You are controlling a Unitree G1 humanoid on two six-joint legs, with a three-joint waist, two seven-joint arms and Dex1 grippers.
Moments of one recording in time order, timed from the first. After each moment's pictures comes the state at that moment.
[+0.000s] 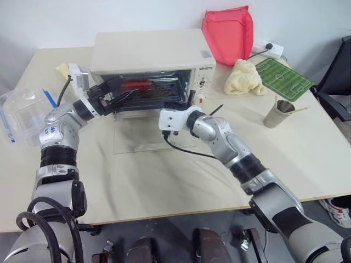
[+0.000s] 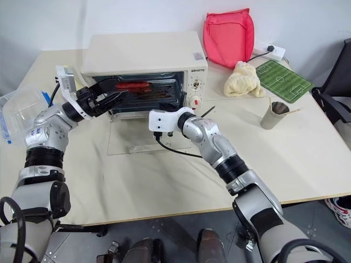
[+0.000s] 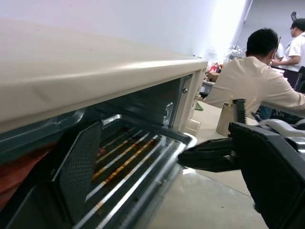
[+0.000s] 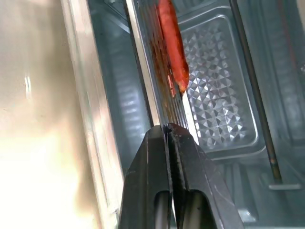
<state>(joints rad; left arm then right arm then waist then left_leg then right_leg) -0.97 0.56 0.25 0.77 -0.48 0.20 -1.10 -0.94 -0.24 0.46 0.38 -0.62 -0.02 0.35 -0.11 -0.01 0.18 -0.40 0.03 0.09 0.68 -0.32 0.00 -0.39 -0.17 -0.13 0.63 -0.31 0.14</state>
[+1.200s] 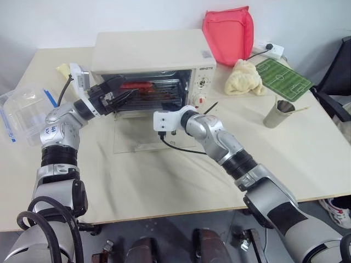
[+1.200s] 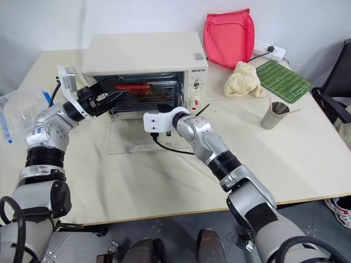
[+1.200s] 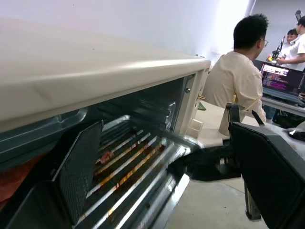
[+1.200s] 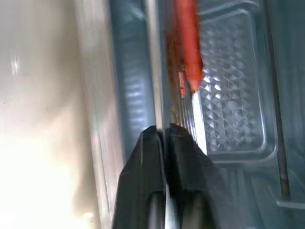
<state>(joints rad) -0.97 0.56 0.26 0.77 -0.47 0.19 -1.09 -1.02 -0.20 0.52 0.51 -0.72 0.01 0.34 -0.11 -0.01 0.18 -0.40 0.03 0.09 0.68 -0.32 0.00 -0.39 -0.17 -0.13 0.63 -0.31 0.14</state>
